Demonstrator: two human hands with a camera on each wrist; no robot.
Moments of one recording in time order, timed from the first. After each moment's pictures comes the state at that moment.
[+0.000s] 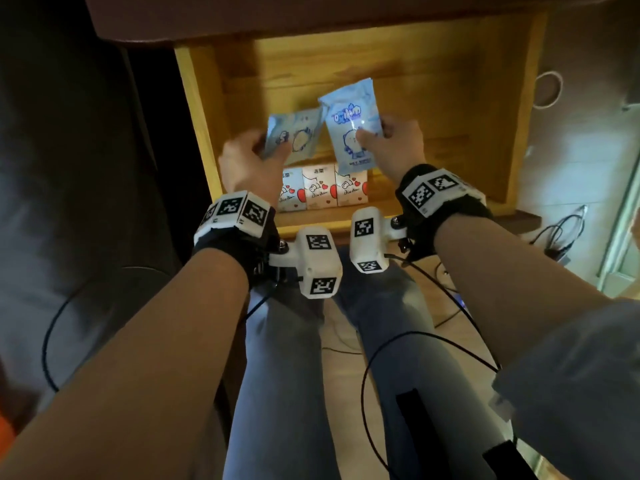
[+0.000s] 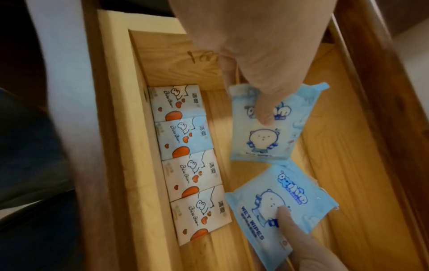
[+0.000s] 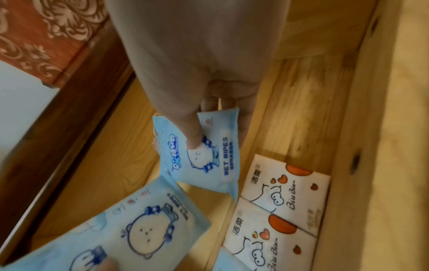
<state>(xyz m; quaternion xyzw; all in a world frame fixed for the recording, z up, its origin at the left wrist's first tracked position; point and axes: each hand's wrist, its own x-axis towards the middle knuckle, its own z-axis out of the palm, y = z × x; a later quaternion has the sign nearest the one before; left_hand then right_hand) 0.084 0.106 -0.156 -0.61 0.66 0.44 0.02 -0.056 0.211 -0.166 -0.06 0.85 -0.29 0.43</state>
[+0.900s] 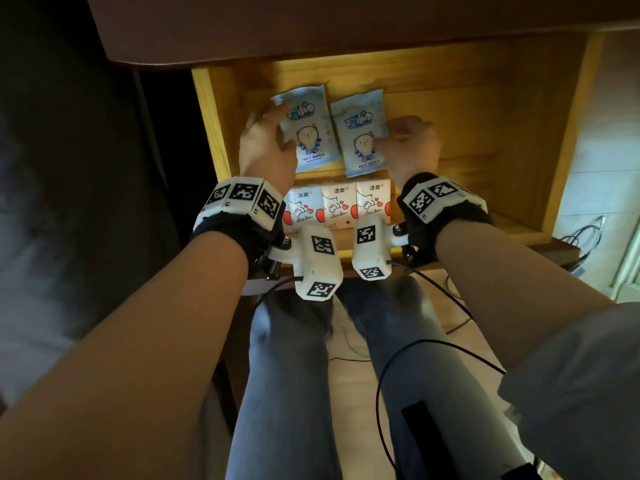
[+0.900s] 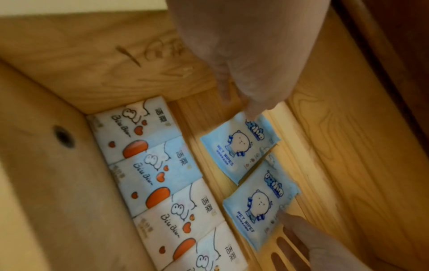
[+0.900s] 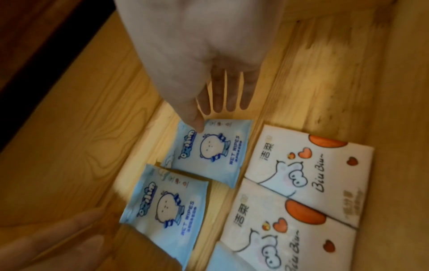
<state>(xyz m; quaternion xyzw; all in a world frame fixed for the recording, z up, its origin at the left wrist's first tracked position) 0.066 0.059 -0.194 -0.52 0.74 0.42 0.13 -0.060 0.185 -0.215 -0.03 0.91 -0.23 0.36</state>
